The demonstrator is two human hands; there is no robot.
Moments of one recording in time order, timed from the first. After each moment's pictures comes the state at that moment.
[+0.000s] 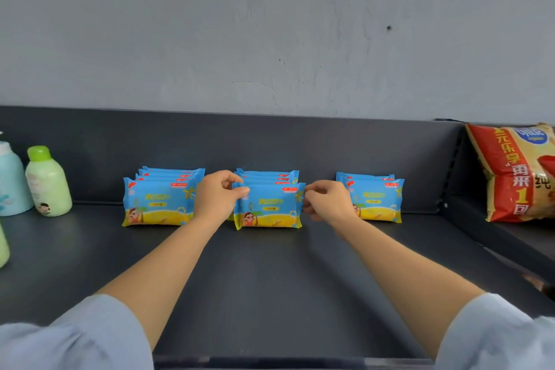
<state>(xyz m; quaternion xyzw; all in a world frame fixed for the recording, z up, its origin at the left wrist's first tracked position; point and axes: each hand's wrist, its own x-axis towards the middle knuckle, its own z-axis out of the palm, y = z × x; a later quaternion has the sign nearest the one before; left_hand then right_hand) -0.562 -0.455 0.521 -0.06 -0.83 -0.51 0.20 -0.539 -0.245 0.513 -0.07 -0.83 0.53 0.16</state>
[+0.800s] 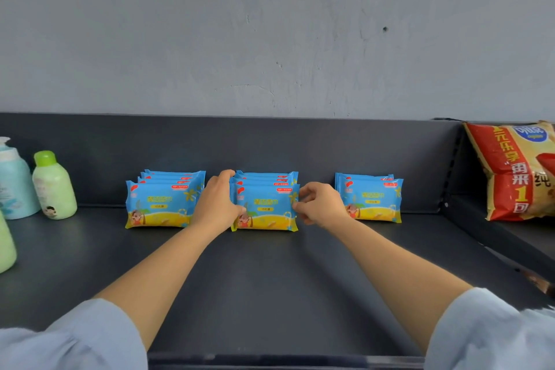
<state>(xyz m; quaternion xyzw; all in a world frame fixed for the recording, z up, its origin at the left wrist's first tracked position) -0.565 -0.462 0.512 -0.09 -0.92 -0.34 0.17 -0.541 -0.251 0.513 -0.04 -0.88 0.45 0.11</state>
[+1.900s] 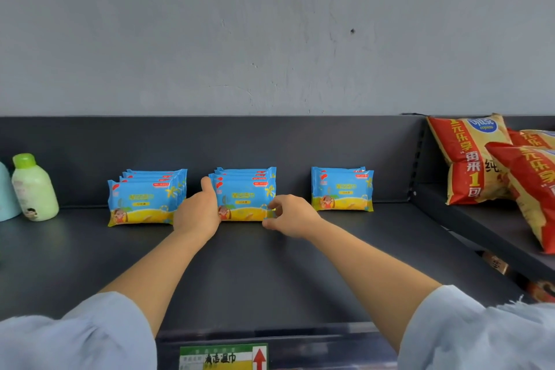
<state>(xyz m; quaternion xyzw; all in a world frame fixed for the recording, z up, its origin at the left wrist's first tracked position) -0.540 -0.448 0.502 0.00 -0.98 -0.09 0.19 -0.499 -0.261 0.512 0.05 -0.96 0.26 0.04</state>
